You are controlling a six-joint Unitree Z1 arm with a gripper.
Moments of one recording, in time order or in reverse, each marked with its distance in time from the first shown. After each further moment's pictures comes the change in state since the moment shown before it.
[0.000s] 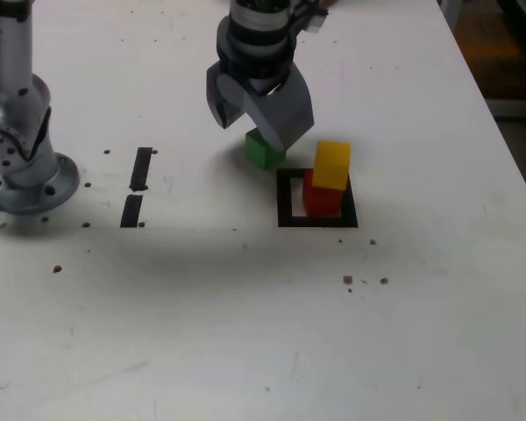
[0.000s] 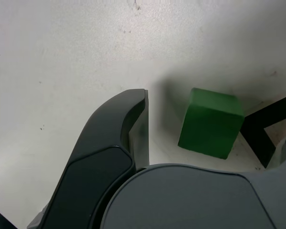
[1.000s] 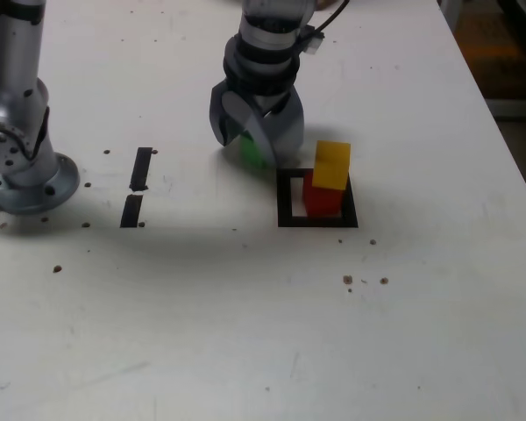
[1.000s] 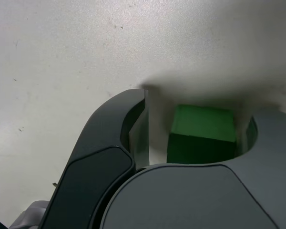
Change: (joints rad) arm 0.046 0.078 0.020 -0.050 -0.055 -0.021
